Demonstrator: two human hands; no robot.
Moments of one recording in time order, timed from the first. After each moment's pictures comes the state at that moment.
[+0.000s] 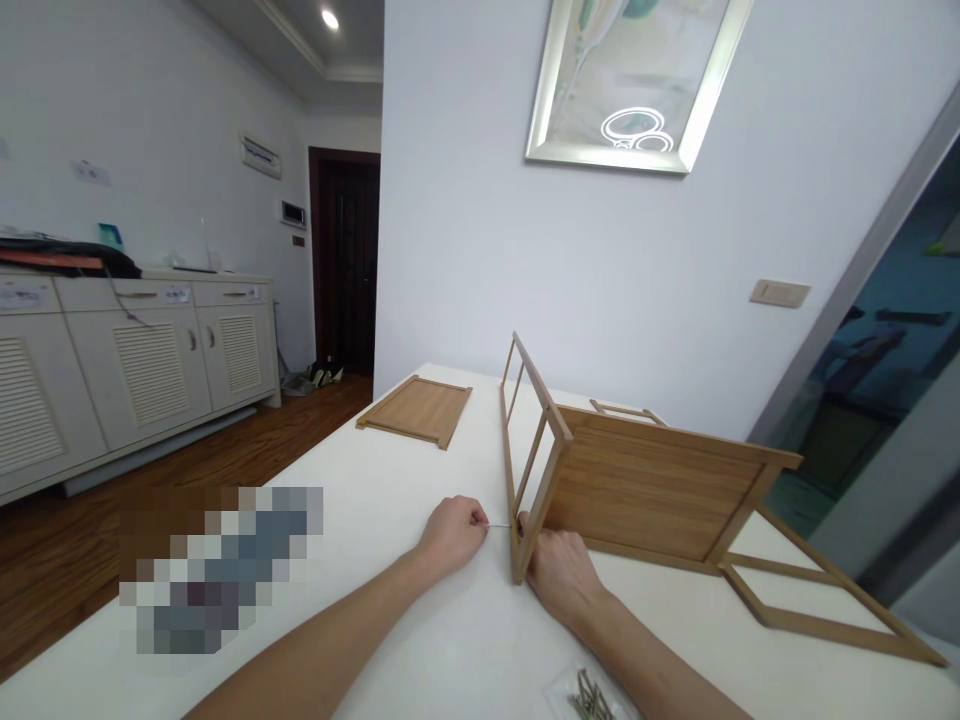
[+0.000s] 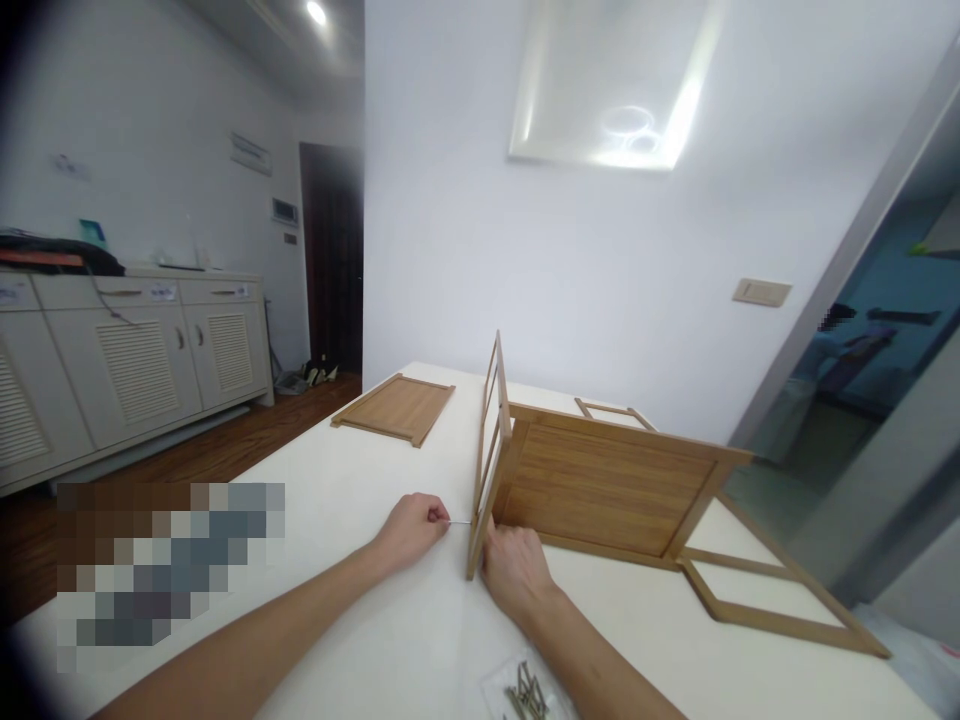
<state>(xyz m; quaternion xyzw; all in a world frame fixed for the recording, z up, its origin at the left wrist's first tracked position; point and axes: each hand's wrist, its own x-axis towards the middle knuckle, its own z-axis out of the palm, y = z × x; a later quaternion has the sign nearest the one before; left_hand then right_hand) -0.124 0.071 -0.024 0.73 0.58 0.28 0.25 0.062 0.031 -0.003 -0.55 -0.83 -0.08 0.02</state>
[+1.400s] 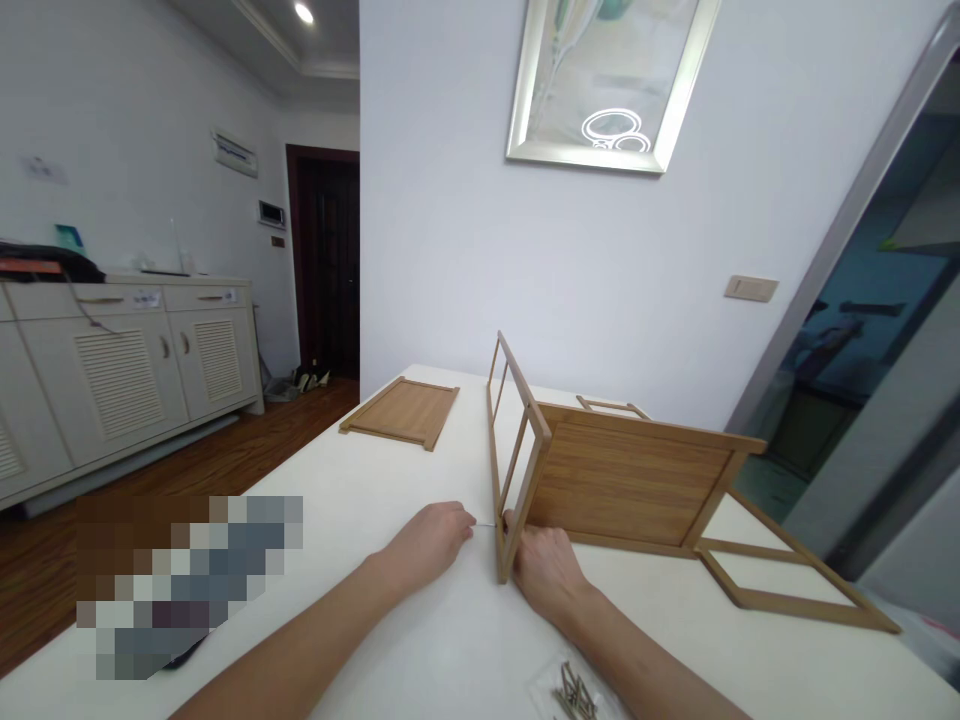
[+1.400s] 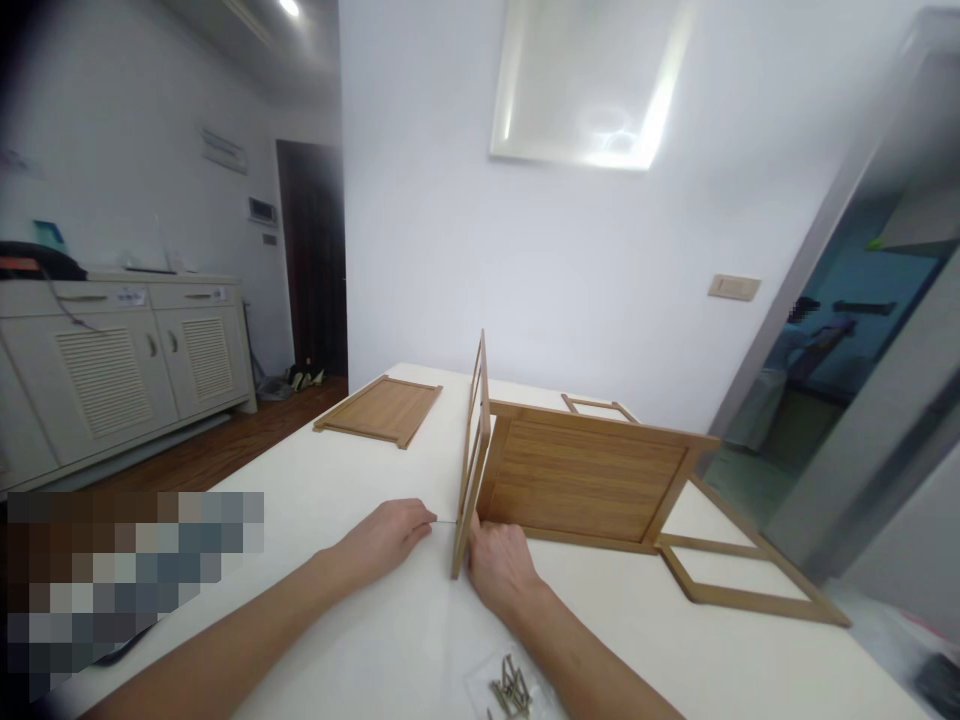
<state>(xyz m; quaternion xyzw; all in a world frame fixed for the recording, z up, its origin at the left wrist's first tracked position) -0.141 0.057 -0.011 0.86 0.43 0.22 0.14 0.064 0.031 -0.008 -0.55 -0.83 -0.09 0.02</state>
